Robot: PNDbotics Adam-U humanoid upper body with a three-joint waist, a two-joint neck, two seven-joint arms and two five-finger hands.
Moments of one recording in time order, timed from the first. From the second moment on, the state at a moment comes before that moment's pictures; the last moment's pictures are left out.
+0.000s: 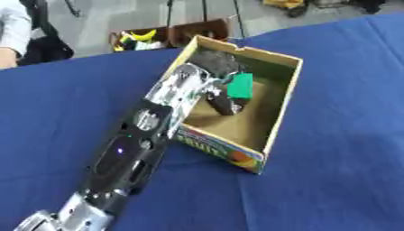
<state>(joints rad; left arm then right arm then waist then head) -1.15 0.14 -0.22 -1.11 -1.35 -0.06 -0.58 -0.29 -0.31 -0.06 -1.92 0.13 0.04 -0.18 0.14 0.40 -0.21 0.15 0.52</state>
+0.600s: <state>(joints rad) -1.14 0.14 -0.23 -1.11 -1.41 -0.07 -0.59 -0.29 -0.31 -0.06 -1.92 0.13 0.04 -0.18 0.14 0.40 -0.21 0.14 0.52</state>
